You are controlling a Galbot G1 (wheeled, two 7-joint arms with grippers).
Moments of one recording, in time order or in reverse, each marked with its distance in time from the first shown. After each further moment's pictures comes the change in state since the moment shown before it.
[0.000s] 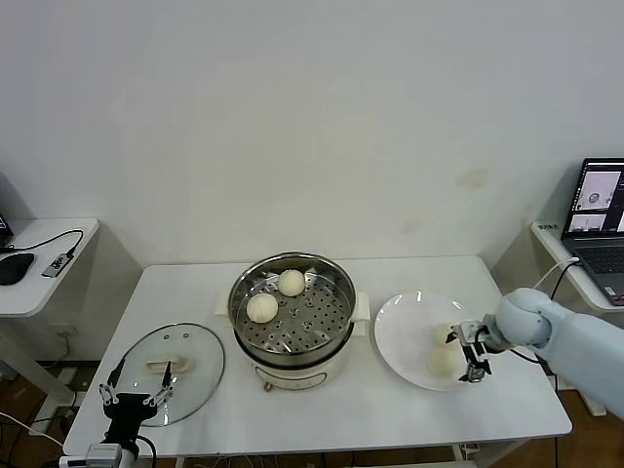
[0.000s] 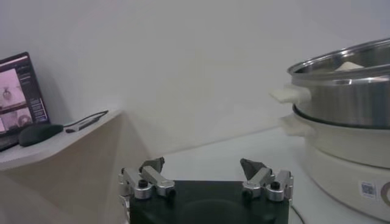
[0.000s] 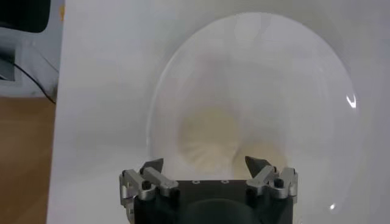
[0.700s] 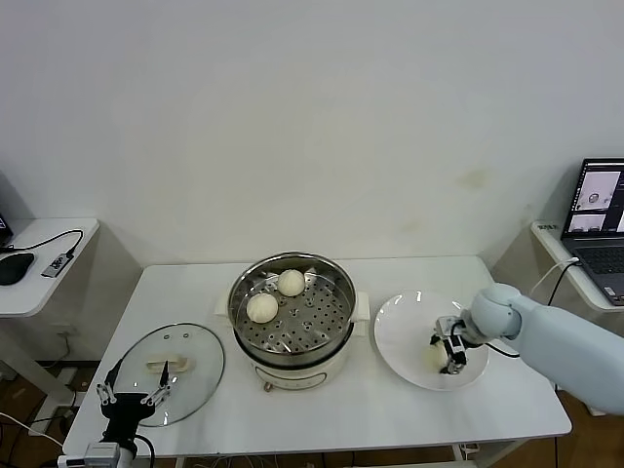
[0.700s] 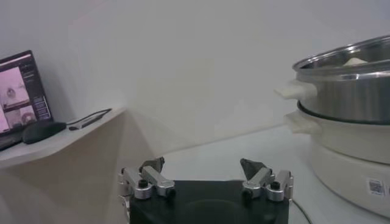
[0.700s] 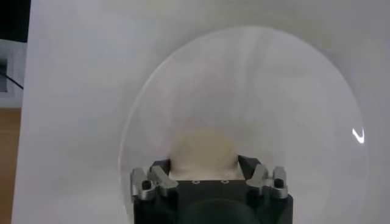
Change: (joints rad) left arm -0.006 0.000 -0.011 0.008 -0.007 0.001 -0.001; right arm 0.054 0.088 -0.053 -0.076 0.027 -0.034 -0.034
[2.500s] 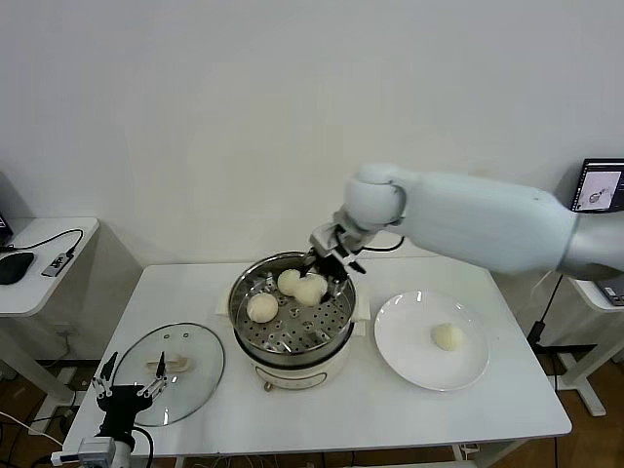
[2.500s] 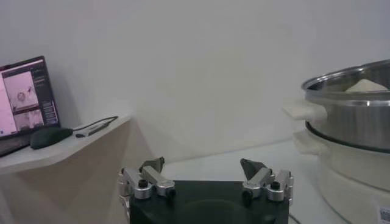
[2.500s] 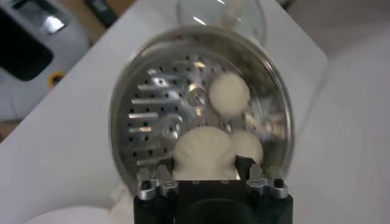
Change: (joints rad) left arm -0.012 -0.016 -0.016 -0.031 -0.032 -0.001 -0.005; right arm 0.744 0.515 -0.503 0.030 0.364 0.246 -0.053
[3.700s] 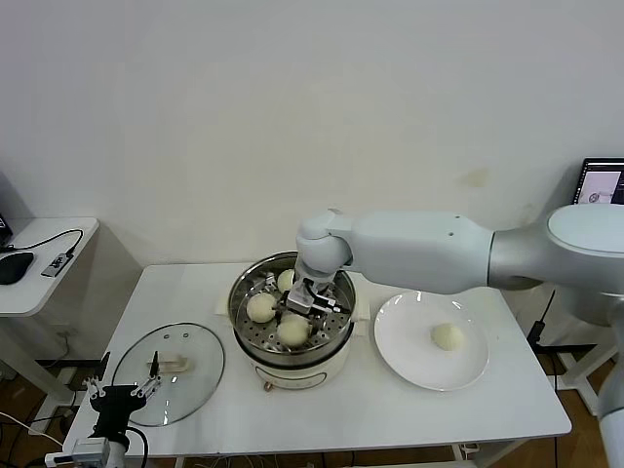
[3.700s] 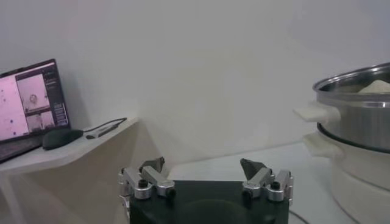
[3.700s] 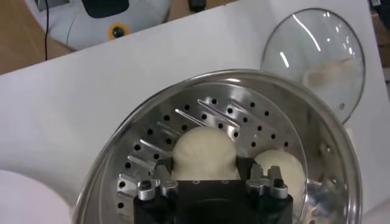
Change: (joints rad) left arm 0.001 -0.002 -0.020 0.009 0.008 -0.012 -0.004; right arm -0.070 0.125 -0.065 -0.042 -0.207 0.239 0.024
